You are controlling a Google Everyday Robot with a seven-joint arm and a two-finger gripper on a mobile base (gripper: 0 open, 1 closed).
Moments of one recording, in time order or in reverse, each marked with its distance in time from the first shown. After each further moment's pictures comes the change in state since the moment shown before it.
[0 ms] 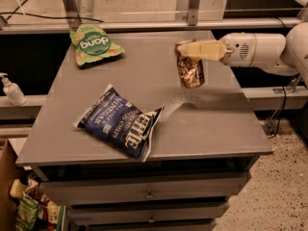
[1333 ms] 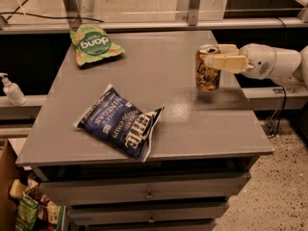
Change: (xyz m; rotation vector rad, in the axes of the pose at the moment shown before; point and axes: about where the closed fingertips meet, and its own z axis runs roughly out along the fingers) arm -0.016 0.009 -0.060 0.123 0.128 -0.257
